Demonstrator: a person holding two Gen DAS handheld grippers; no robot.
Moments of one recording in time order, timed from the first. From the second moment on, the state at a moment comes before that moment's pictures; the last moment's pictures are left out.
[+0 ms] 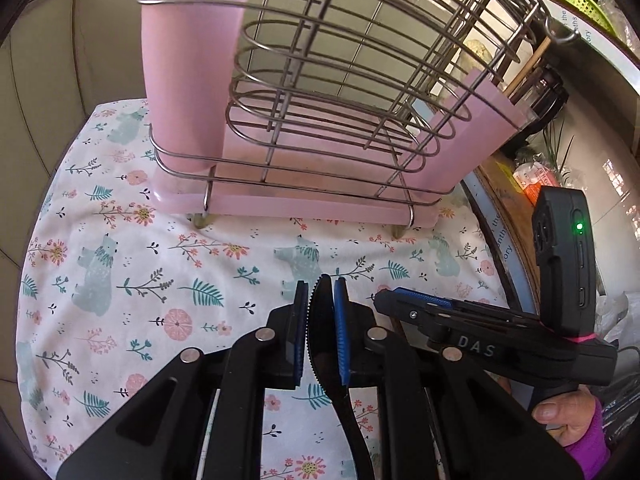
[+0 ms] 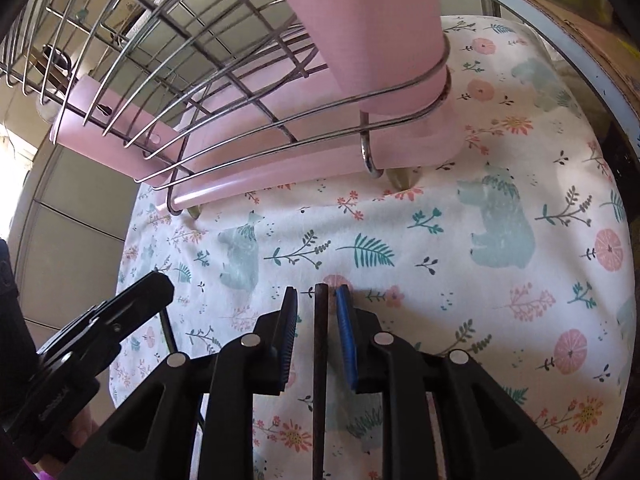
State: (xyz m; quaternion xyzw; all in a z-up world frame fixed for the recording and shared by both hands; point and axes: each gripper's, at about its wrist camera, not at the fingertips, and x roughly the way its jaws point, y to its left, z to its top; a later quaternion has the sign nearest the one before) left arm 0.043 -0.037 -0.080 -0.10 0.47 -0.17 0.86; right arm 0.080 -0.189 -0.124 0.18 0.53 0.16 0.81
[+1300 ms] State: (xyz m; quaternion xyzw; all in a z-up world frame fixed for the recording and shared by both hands) left arm 0.013 0.004 -0.019 -0.09 0.35 -0.12 0.92; right arm 0.022 -0.198 -0.037 0.17 0.32 0.19 0.91
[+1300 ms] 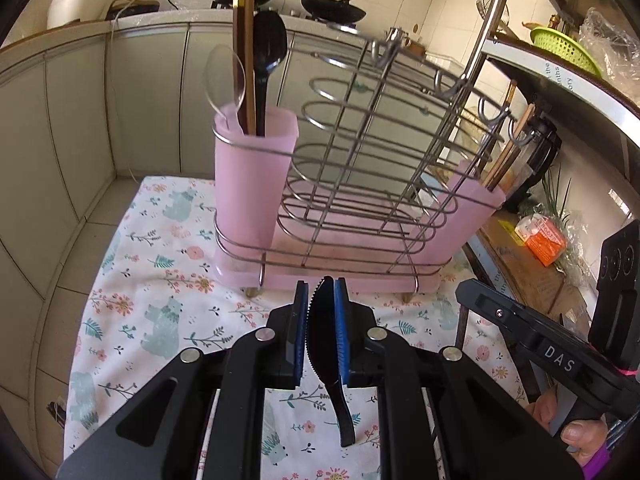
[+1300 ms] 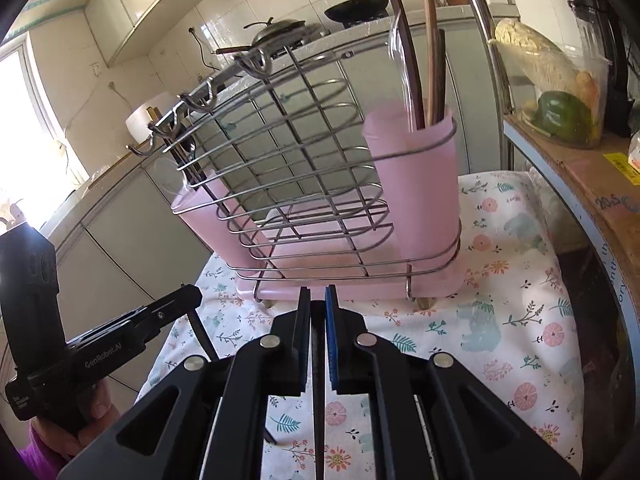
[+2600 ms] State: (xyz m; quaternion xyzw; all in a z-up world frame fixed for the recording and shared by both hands) left arm 0.001 0.017 0.012 -0.09 0.29 -0.09 0.95; right arm 0.007 -0.199 -0.024 0.16 0.29 0.20 0.92
